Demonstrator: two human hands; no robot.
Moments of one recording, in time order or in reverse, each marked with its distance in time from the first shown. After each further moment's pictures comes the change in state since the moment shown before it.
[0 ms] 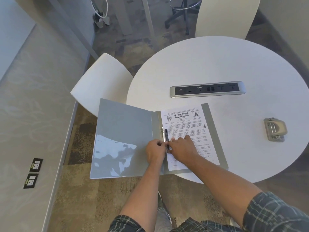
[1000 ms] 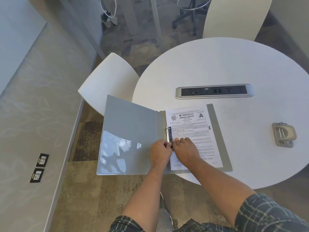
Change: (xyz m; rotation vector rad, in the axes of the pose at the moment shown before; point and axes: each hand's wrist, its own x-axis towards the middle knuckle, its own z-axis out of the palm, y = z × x) left_hand -0.015 0.009 -0.012 0.198 0.003 0.148; right_hand 0.003 -0.007 0.011 -0.151 0.095 -0.049
